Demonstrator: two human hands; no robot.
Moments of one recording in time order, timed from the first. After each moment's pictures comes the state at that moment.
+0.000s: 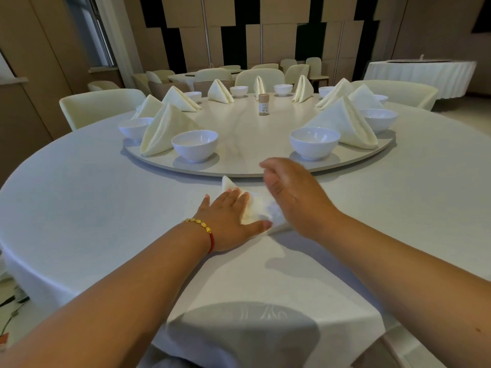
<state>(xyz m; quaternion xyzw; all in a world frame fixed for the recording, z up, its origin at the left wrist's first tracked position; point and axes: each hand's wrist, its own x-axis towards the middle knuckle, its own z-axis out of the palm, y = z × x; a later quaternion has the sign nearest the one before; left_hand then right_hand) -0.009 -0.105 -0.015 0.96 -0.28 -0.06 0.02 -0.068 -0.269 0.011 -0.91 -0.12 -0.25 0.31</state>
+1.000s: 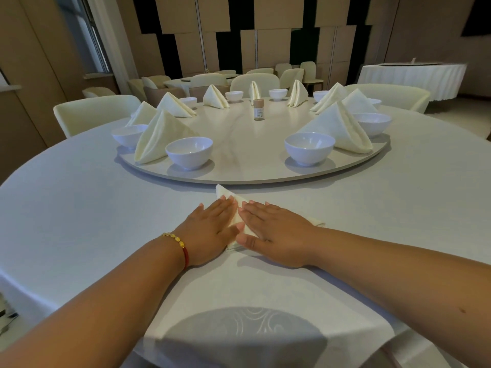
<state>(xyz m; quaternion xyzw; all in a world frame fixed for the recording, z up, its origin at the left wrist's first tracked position) -0.006 -0.082 -0.012 0.94 -0.33 -0.08 0.02 -0.067 -0.260 -0.007 -0.98 -0.18 0.07 0.04</state>
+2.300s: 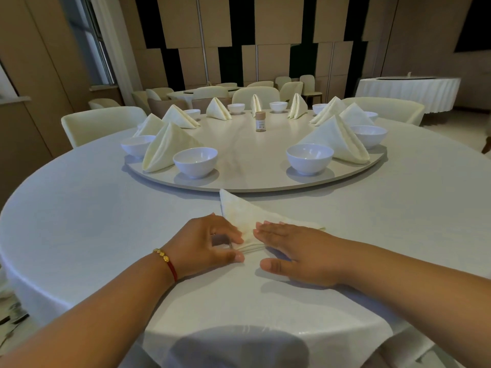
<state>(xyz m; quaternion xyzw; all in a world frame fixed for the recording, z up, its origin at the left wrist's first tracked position) -0.019 -0.055 -0.011 0.87 -0.38 0.01 0.31 -0.108 -0.277 0.008 -0.98 -0.18 0.10 0.08</state>
